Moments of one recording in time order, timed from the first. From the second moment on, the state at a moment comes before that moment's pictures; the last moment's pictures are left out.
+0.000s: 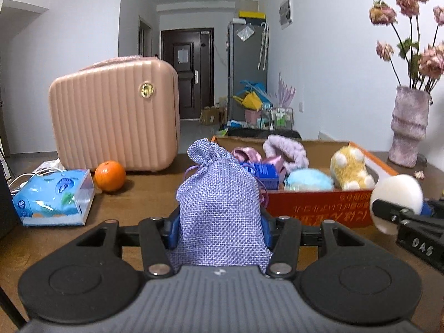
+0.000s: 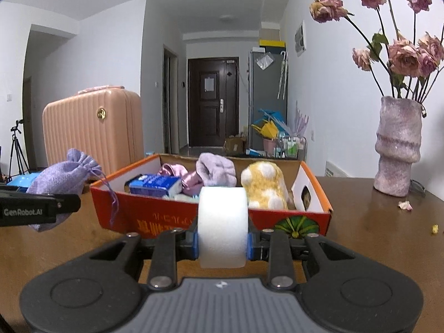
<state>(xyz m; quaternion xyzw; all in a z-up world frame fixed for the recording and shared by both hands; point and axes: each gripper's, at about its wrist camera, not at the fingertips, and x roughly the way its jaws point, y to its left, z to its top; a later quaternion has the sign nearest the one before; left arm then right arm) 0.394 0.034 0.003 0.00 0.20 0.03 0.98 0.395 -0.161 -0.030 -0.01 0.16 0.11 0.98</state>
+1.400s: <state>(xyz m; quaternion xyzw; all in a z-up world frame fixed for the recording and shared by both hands) 0.482 0.004 0.029 -0.05 0.15 0.02 0.99 0.469 -0.142 -0.015 0.01 0.09 0.10 0.99</state>
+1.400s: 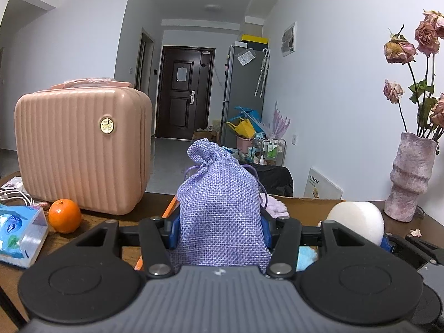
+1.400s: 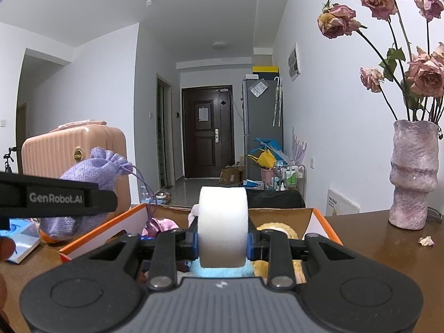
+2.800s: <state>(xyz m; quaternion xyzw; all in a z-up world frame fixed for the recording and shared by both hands) 0.534 0.000 0.018 -0.05 0.15 0.04 0.99 0.528 -0.133 -0.025 -0.01 0.11 0.08 0.99</state>
